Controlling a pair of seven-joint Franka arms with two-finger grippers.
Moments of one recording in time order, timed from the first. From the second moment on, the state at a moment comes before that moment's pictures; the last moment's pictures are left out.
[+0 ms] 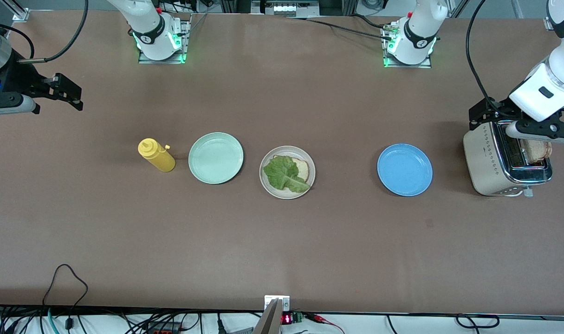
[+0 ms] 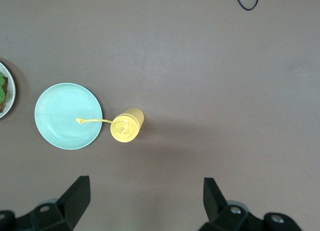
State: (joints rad) left arm -0.05 0.02 -0.03 -1.65 0.03 1.67 0.05; right arm 0.02 -0.04 0.07 -1.63 -0.03 1.61 -0.04
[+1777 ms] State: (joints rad) left arm -0.05 0.02 -0.03 -1.65 0.03 1.67 0.05; right arm 0.00 -0.04 0.06 -1.63 0.00 1.63 0.09
